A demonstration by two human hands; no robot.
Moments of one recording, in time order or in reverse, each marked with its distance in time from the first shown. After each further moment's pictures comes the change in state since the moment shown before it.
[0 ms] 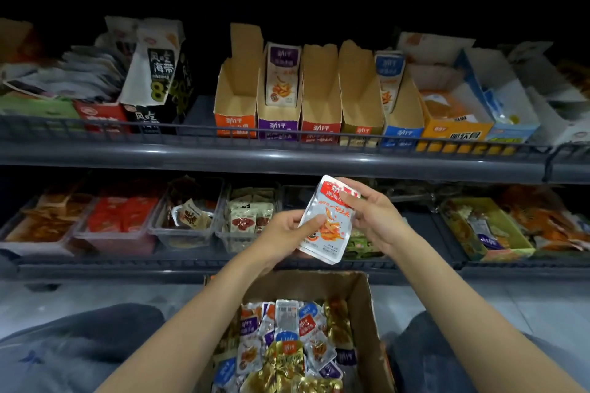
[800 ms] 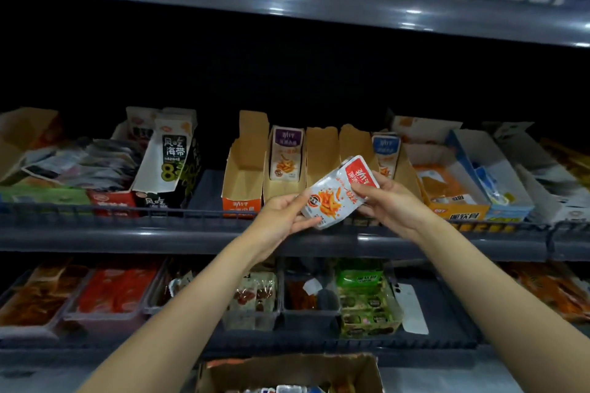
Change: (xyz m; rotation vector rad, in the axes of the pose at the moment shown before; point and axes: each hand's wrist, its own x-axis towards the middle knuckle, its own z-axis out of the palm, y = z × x) left_hand 0.054 0.137 -0.033 -0.200 0.024 0.135; right_hand 0.058 -0.144 0.002 0.072 -0.063 -0.090
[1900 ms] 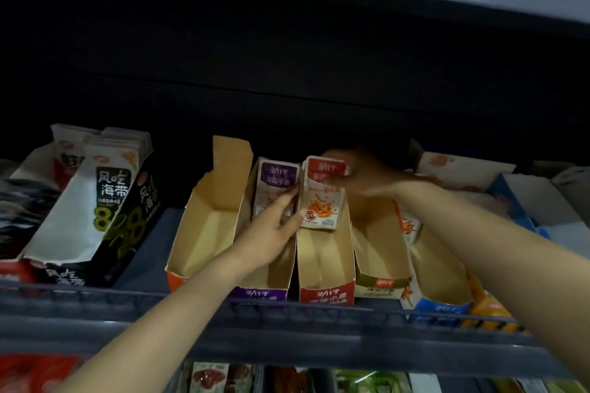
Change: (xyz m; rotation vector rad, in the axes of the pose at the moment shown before) left_hand 0.146 0.006 -0.040 0.753 0.077 0.315; right_hand 0.199 -0.063 -0.005 -1.369 -0.219 -0.389
